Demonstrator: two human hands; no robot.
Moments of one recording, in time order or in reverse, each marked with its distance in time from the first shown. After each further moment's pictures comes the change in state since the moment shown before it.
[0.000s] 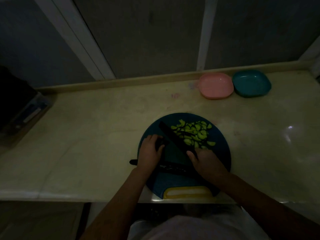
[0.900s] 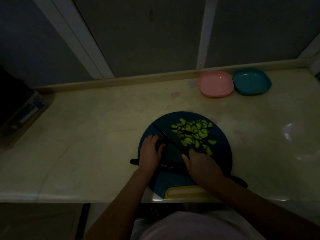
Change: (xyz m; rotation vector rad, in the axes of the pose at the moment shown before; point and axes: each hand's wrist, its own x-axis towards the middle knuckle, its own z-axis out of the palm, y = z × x) left_hand -0.002 -0.004 0.008 0.004 0.061 0.022; right_hand -0.008 -0.021 0.013 -0.305 0.060 -0.092
